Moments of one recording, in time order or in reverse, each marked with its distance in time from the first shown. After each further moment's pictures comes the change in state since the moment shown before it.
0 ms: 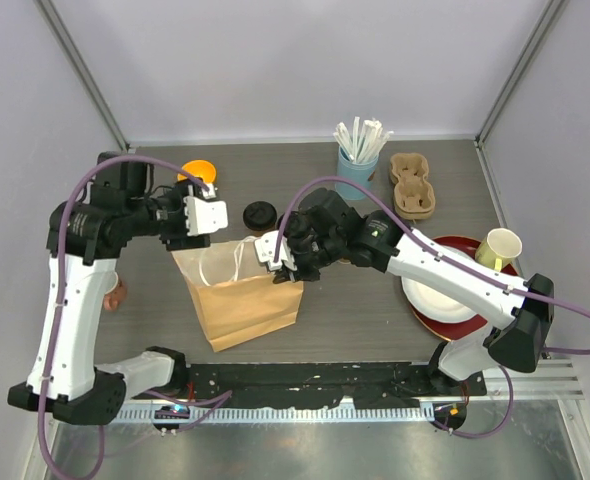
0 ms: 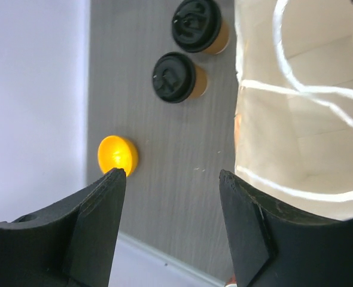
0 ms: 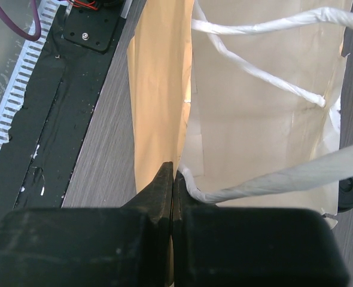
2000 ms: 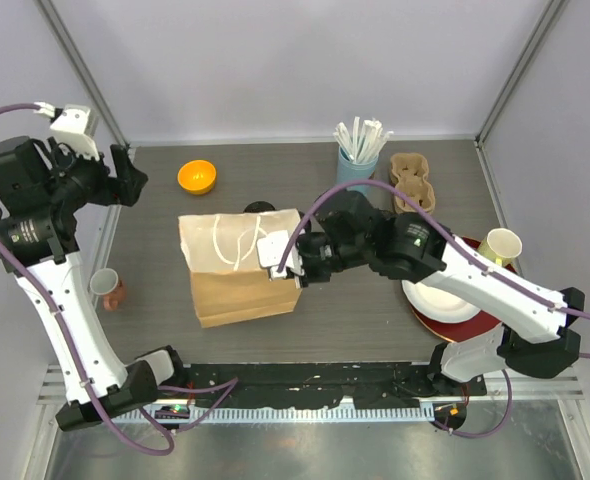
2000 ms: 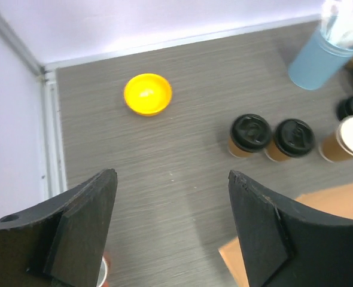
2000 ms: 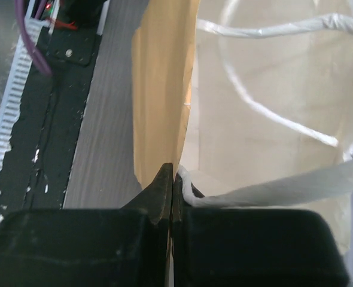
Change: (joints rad) left arm 0.624 -0.009 0.077 0.339 0.011 -1.021; right arm 0.146 -0.066 0.328 -0.215 0.303 0.094
